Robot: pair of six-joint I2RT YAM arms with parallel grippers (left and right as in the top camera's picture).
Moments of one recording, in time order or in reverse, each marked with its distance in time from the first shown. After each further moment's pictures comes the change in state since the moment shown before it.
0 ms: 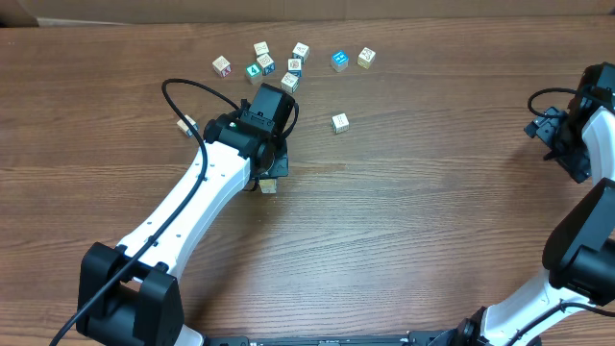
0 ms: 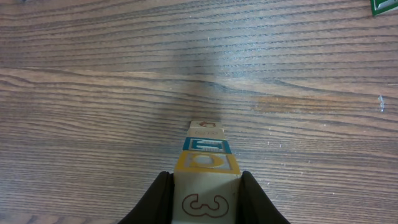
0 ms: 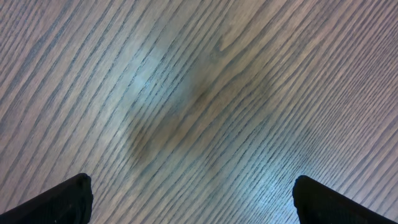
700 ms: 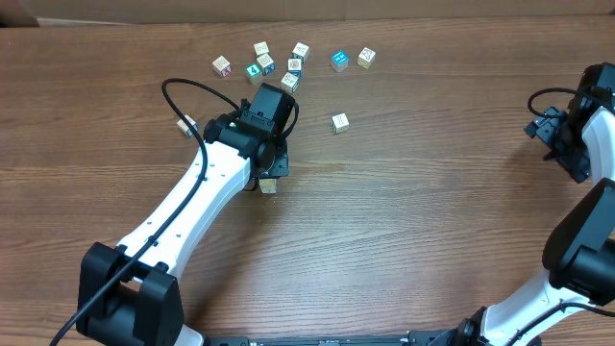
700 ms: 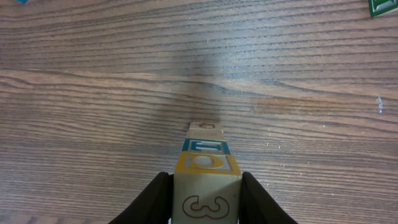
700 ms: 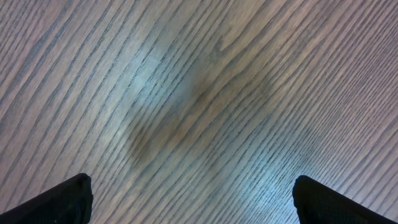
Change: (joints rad) left arm 0.000 0.000 0.000 0.003 0.000 0.000; right arm 0.000 0.000 0.000 0.000 0.000 0.000
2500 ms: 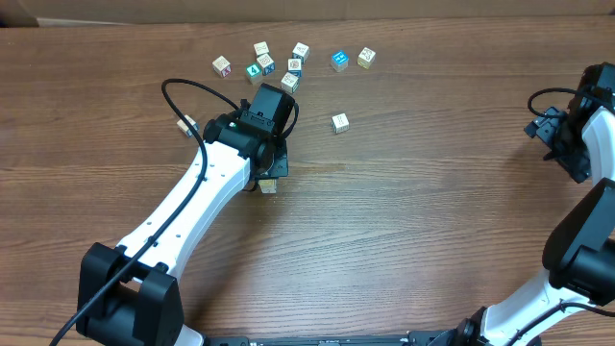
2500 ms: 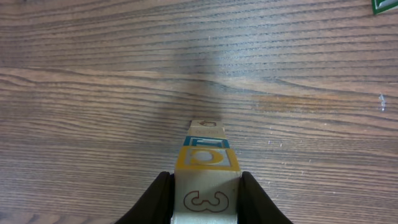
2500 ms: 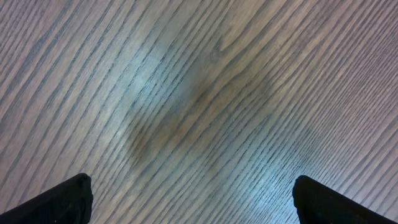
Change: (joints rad) left arm 0.000 0.000 0.000 -0.008 0.000 0.000; right arm 0.000 0.000 0.000 0.000 0.000 0.000
